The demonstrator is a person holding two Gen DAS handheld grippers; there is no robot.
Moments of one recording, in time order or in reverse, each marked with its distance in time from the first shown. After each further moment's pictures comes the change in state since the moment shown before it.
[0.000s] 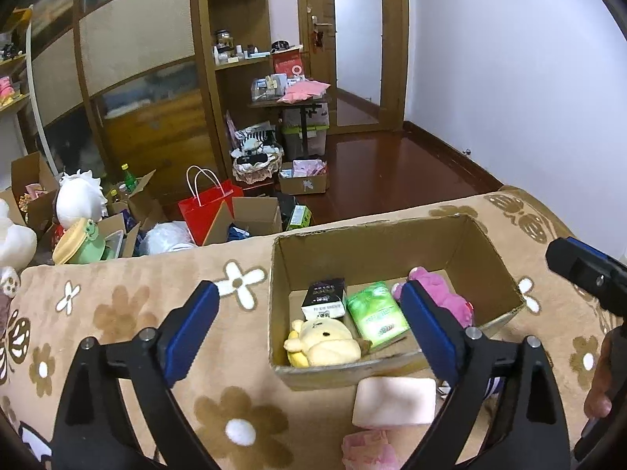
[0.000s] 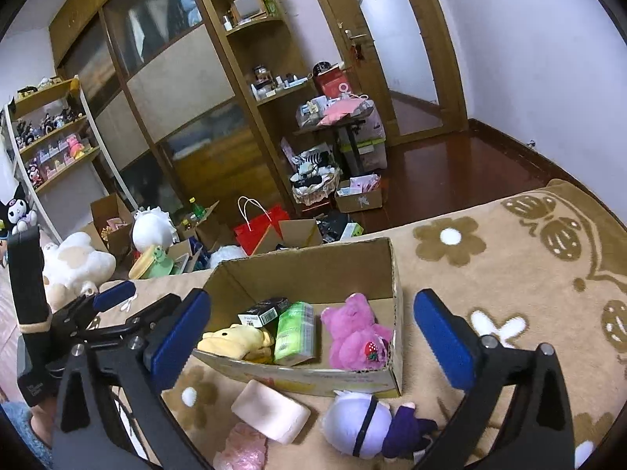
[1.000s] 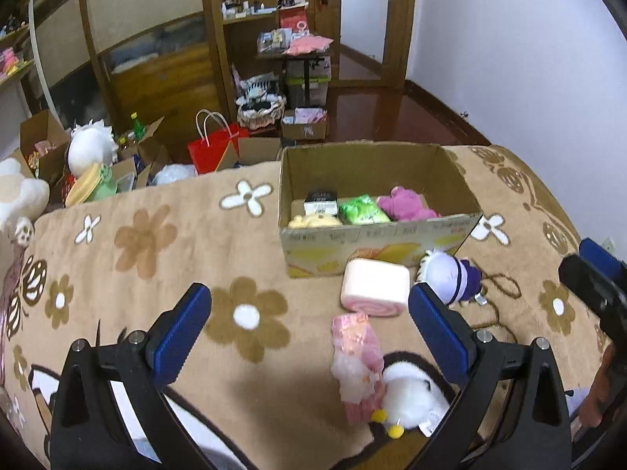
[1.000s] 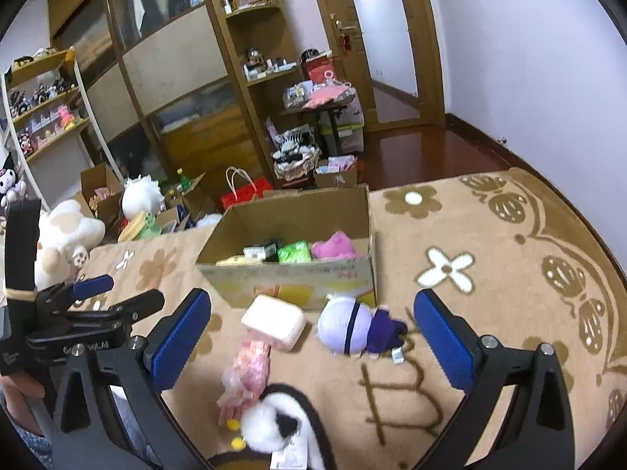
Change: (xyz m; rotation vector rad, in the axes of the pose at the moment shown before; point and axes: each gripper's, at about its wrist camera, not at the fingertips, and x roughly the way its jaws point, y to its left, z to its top) left arm -0.083 0.002 -0.052 -0.041 0.199 -0.011; right arm -0.096 0.035 -0.051 -0.052 0.080 -0.108
